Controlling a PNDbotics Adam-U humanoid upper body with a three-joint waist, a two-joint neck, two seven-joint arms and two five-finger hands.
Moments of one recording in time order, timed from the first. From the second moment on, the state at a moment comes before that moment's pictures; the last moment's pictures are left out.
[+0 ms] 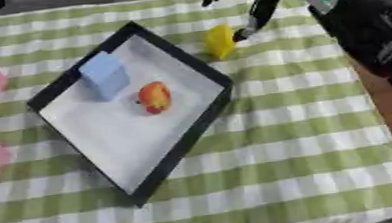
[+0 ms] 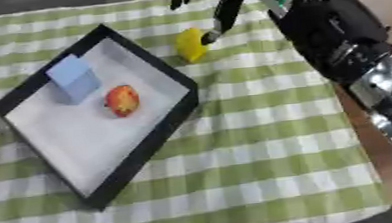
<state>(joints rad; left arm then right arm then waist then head) -0.13 0.40 0.21 -1.74 0.27 -0.16 0.42 -1.16 -0.54 0.38 -0.83 0.64 -0.55 0.63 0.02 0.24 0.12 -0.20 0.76</state>
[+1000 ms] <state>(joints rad) -0.13 0.40 0.21 -1.74 0.27 -0.16 0.42 -1.13 -0.49 0.36 -0.74 0.74 -0.59 0.59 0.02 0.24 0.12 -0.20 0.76</state>
